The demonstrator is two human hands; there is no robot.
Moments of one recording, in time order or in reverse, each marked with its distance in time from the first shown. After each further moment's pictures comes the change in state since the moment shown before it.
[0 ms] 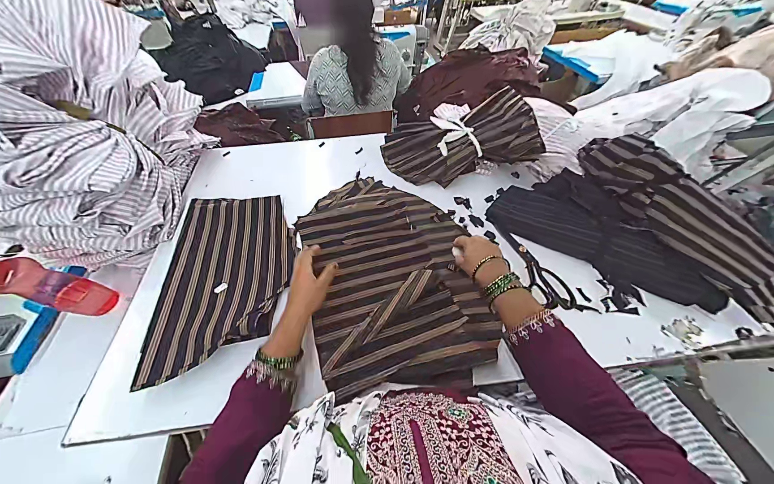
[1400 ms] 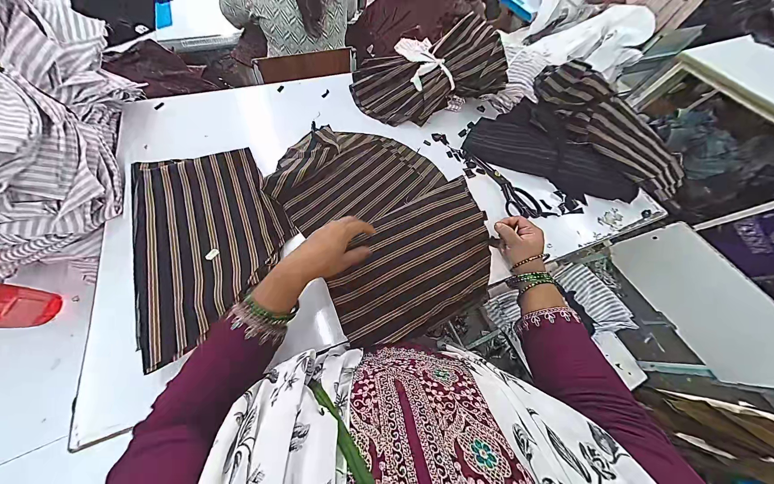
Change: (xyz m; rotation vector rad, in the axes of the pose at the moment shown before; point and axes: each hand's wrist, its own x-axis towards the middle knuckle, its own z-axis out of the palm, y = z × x) left_hand -0.014 0.026 -0.038 0.211 -0.705 0.662; right_hand -0.116 0.057 0.105 1.019 0.798 0.110
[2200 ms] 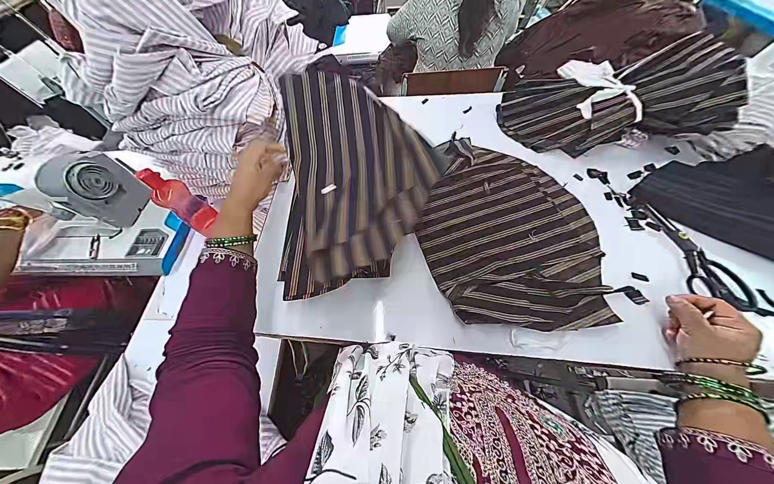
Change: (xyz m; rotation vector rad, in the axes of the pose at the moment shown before) left_hand -0.208 -0.125 -0.160 -0.035 0.911 -0.528; right_hand -0.014 -0.011 0.001 -0.013 -0.025 -0.052
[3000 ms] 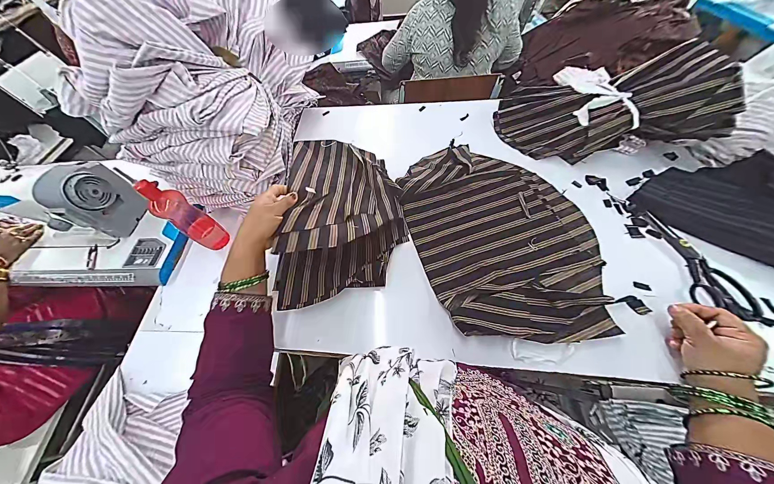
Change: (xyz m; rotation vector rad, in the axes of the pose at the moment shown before) left_hand -0.043 0.039 0.032 -0.365 -0.029 -0.404; right_hand 0.004 0.003 0.001 -0.008 0.010 0.016
